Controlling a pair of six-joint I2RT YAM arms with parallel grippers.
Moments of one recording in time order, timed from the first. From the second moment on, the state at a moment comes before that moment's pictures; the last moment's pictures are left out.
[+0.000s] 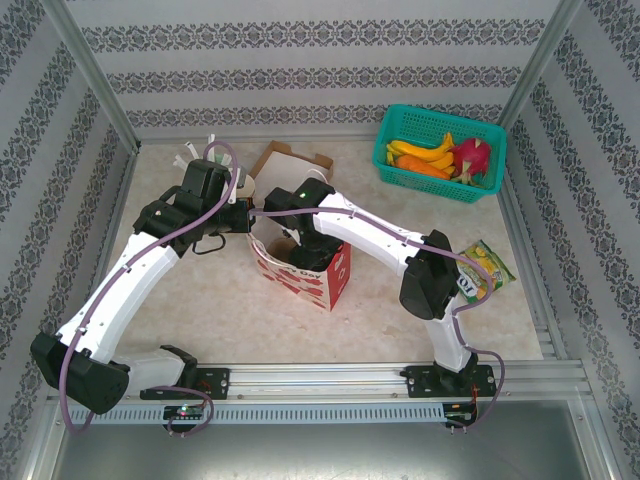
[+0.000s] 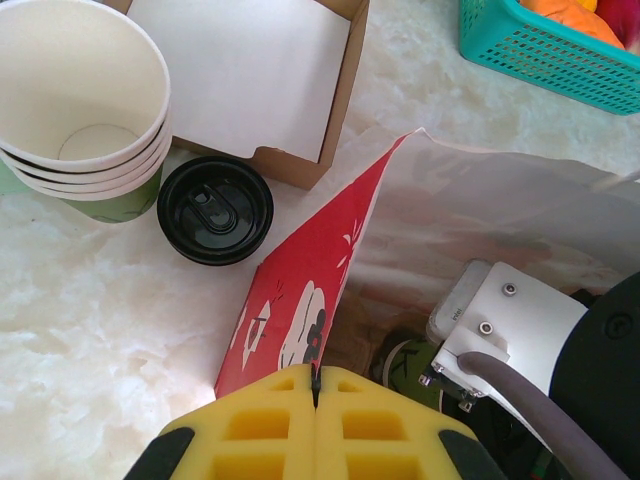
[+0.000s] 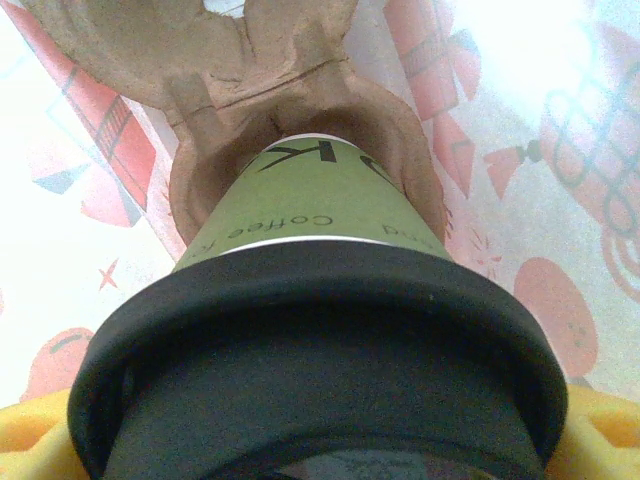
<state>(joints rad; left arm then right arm) -0.39 1.23 1.31 -0.88 0.10 -0.38 0.91 2.07 1.98 -1.55 0.07 0.23</state>
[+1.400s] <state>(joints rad) -0.39 1.24 1.31 -0.88 0.10 -0.38 0.90 2.07 1.92 -1.50 0.06 0.23</state>
